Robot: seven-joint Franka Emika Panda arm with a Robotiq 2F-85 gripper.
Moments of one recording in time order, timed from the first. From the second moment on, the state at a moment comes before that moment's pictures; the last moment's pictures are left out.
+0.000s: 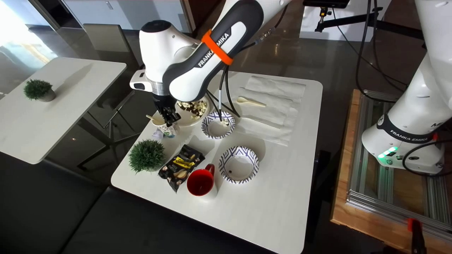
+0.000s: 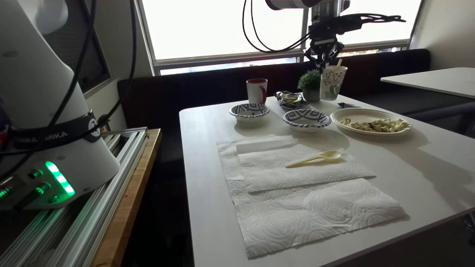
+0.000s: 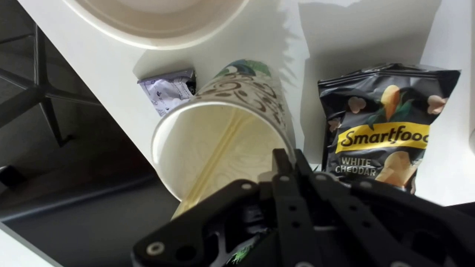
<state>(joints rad) 0.07 0.65 0.30 -1.60 -0.12 2.53 -0.86</state>
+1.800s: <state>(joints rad) 0.01 0.50 0.34 -1.55 0.12 2.15 -0.97</state>
